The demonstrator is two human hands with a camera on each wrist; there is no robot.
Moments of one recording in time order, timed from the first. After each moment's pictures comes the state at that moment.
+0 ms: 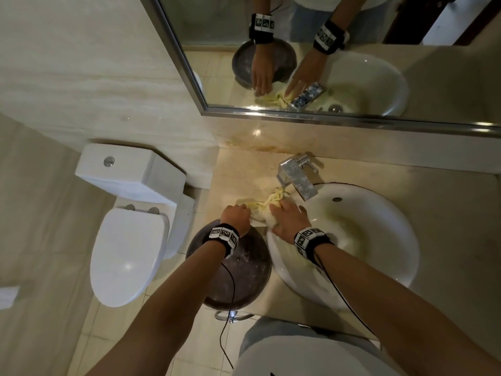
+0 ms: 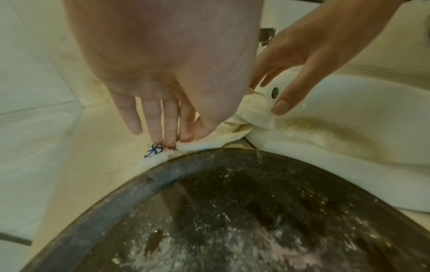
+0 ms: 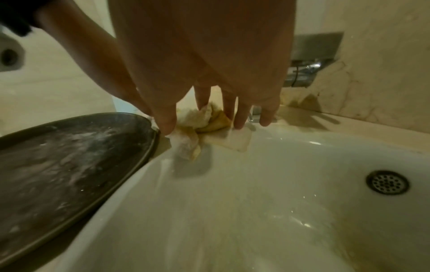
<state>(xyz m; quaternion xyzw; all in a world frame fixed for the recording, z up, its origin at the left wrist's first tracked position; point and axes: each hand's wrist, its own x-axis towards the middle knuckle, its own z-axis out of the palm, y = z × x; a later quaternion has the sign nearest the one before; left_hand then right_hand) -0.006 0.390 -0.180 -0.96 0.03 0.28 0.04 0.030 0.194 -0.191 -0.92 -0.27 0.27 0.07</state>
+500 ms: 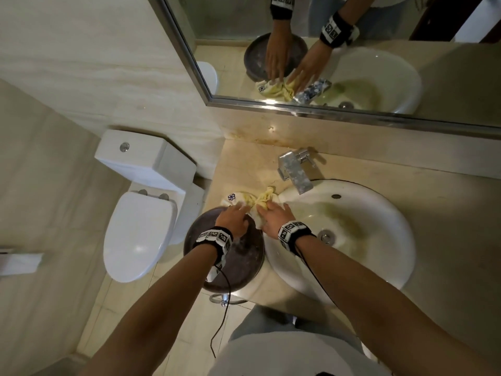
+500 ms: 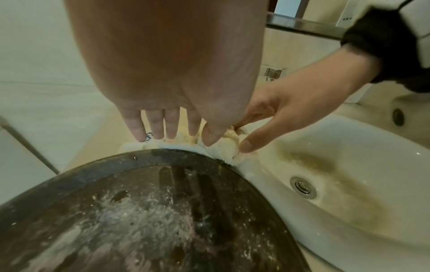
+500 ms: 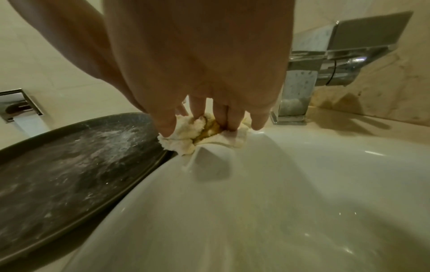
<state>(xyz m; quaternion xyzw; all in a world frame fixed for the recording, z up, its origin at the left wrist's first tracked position) -0.048 0.370 -0.170 -0.95 -0.09 0.28 -0.11 0.016 0.205 -0.186 -0.88 -0.35 0.32 0.06</state>
